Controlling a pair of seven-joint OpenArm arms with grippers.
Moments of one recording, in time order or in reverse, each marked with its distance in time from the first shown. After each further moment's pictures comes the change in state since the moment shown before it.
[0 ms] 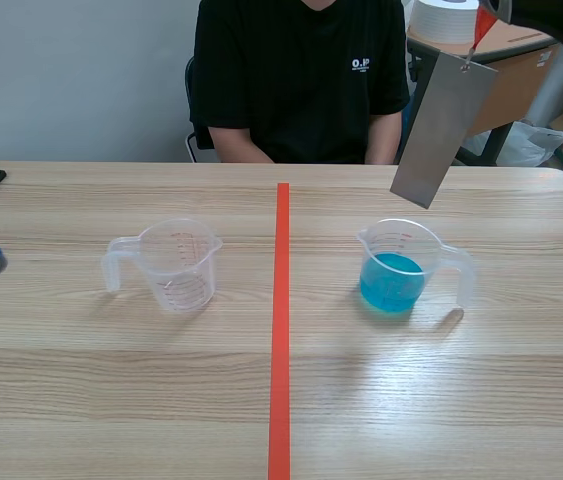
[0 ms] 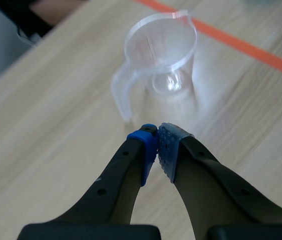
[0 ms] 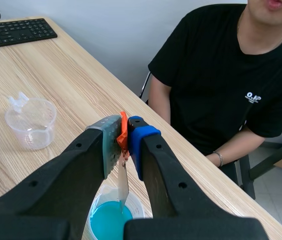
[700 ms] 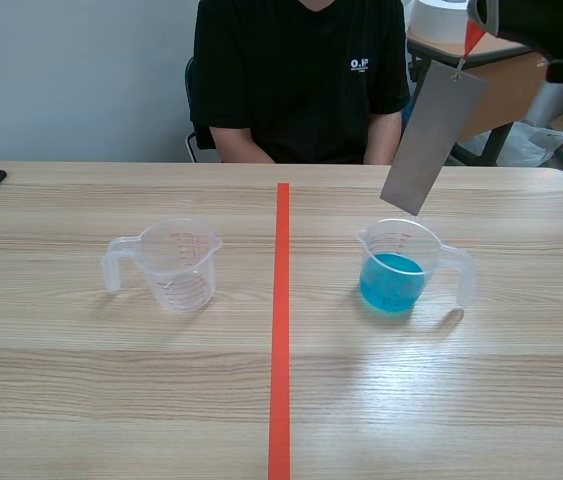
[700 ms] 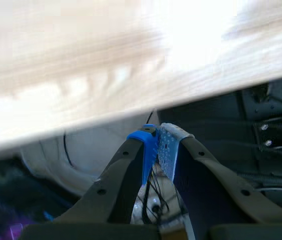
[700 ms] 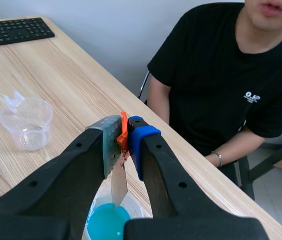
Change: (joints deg) left arm 26.1 23.7 -1.1 -10.7 0.0 10.4 1.6; right arm 0.0 0.0 -1.5 -2.0 -3.3 0.0 4.4
